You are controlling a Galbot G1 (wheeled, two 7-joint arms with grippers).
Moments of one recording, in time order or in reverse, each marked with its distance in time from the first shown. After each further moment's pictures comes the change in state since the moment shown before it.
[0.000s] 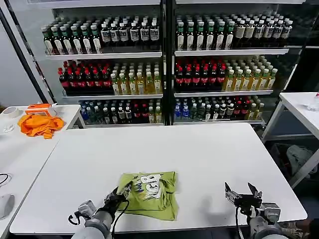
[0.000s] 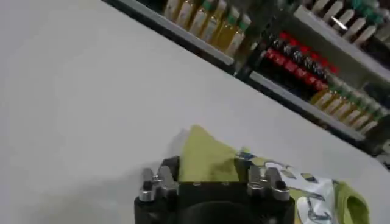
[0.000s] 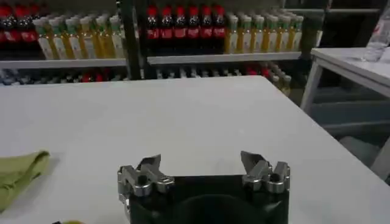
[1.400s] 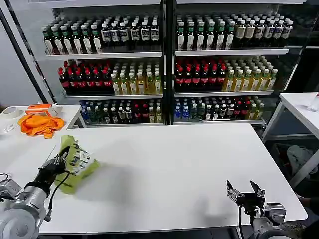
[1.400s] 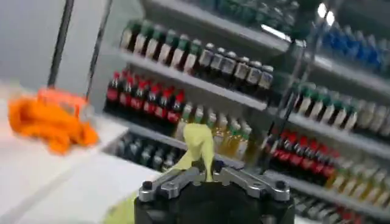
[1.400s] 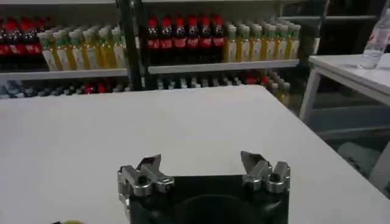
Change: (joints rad) left arm 0.027 0.236 -0.452 -0.167 0.033 0.018 0.175; right arm -0.015 -0.007 0.032 0.035 0.024 0.007 -0.003
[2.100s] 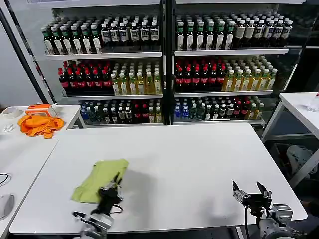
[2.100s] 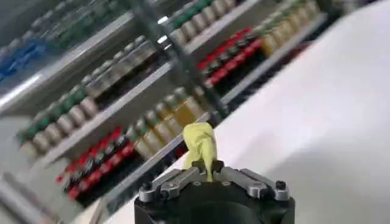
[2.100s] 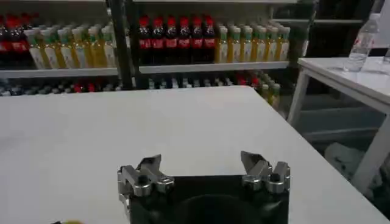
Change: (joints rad) left arm 0.024 -0.049 0.606 0.086 1.236 -0.122 0.019; right arm -0.023 -0.015 0.048 -0.004 0.010 0.012 -0.006
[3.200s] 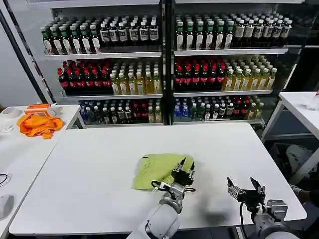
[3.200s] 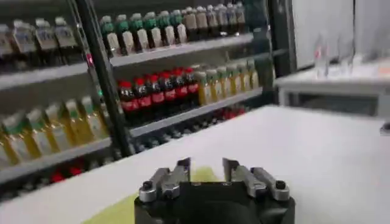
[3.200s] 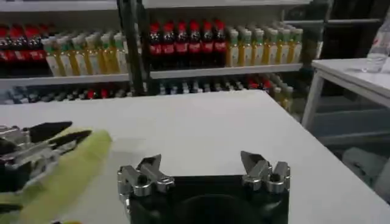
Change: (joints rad) left arm -0.495 -0.364 0.439 0.374 -0.421 0.061 -0.141; right arm 0.068 -0.020 -0.055 -0.023 0.037 0.008 -0.012
